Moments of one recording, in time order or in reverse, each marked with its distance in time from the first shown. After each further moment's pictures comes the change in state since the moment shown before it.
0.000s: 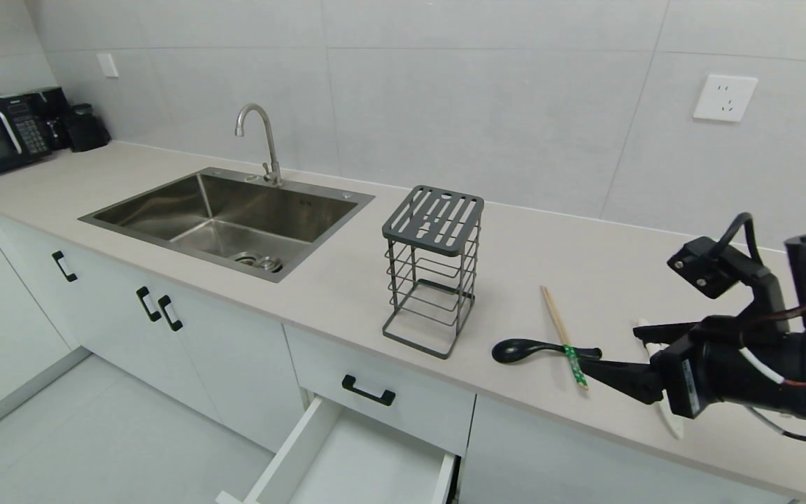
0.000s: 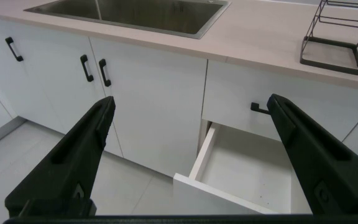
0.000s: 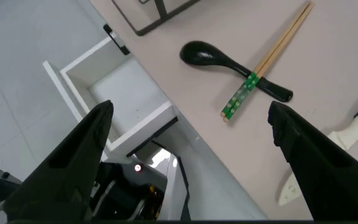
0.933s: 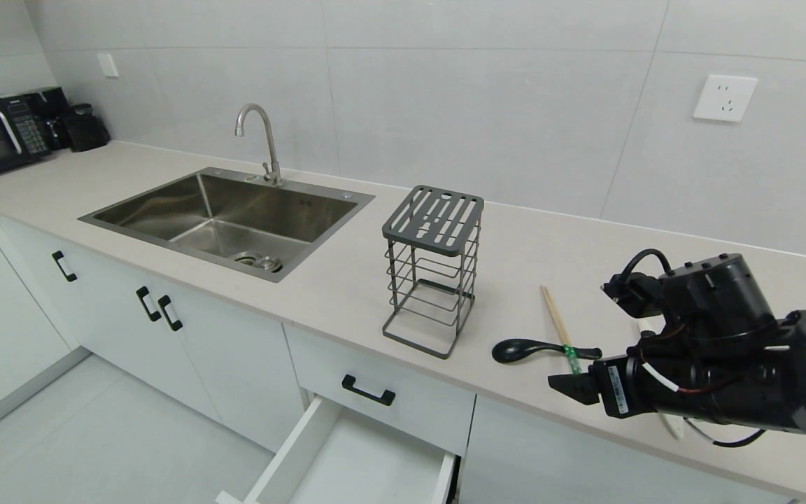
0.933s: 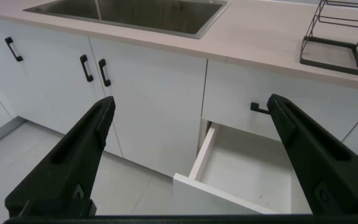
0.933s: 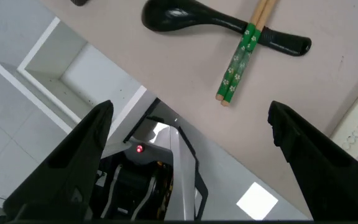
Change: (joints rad) left arm 0.000 0.000 0.000 0.000 0.000 0.000; right arm 0.076 0.221 -0.026 0.014 -0.193 0.226
